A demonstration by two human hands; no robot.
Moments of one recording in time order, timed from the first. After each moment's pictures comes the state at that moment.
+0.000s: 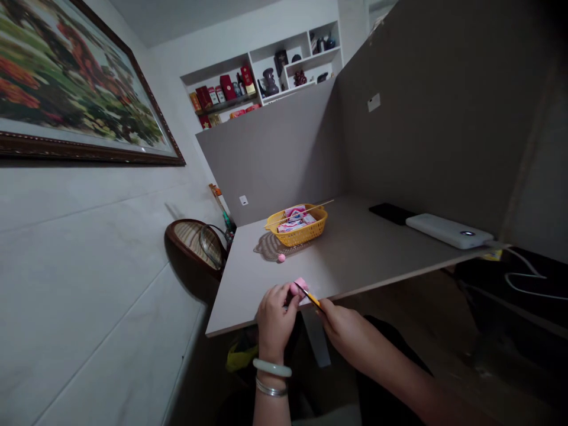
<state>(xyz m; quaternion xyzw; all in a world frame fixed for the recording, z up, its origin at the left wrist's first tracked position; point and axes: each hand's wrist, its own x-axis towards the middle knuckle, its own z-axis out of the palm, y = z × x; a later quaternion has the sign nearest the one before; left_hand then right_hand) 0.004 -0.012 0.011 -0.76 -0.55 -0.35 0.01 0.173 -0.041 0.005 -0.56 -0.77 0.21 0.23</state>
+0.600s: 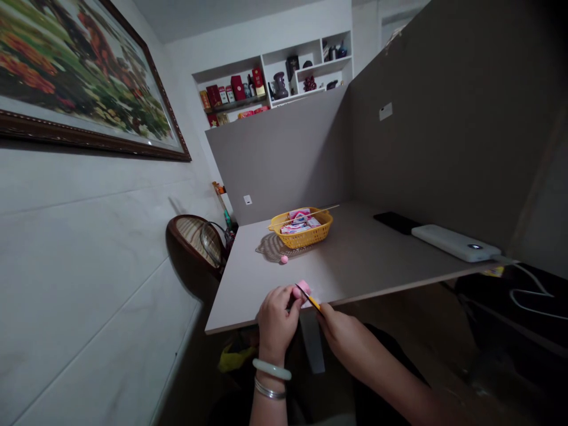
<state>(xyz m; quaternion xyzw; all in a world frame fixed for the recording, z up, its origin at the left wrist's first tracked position) 0.001 -0.010 0.005 -0.76 -0.54 -0.36 0.02 0.165 -0.041 -0.003 -0.57 -0.76 0.22 0.23</state>
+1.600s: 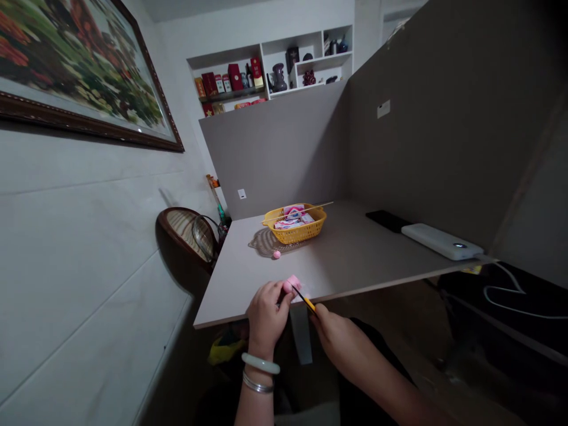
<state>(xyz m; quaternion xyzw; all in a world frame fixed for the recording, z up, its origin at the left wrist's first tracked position) 0.002 -0.010 0.002 -0.75 -0.55 -0.37 0.03 0.169 -0.047 -0.011 -0.57 -0.77 0.18 0.22</state>
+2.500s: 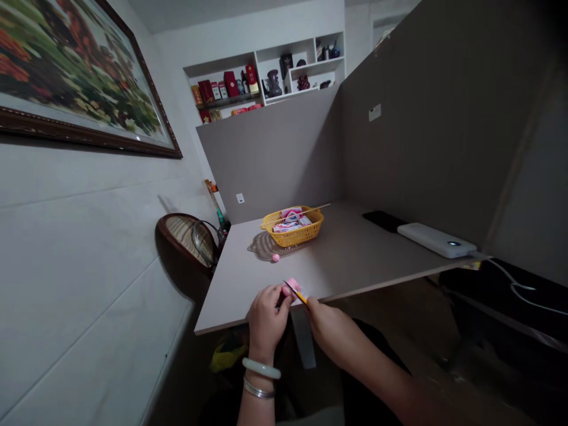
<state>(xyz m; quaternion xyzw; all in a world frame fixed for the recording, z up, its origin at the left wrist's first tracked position) 0.001 -0.009 0.003 -0.75 -0.54 -0.37 0.02 0.165 -0.041 0.005 -0.58 -0.78 0.15 0.19</state>
